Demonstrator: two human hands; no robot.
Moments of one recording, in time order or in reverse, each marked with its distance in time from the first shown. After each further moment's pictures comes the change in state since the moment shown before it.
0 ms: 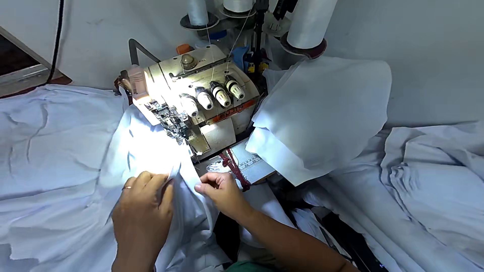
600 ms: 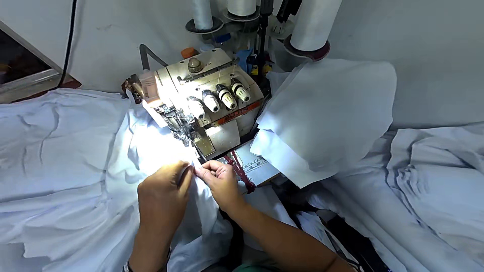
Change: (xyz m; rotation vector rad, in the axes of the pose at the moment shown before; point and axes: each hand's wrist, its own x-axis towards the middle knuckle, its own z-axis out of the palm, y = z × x) left_hand 0.026 0.012 0.010 -0.080 0.043 0.069; right_hand 0.015 -0.021 0.019 0.120 0.212 -0.027
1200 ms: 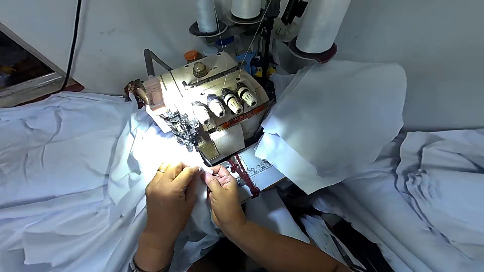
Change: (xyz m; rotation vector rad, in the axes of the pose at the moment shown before) left_hand 0.005 -0.017 0.017 -0.025 0.121 0.232; right_hand -0.006 0.007 0.027 0.419 0.157 0.089
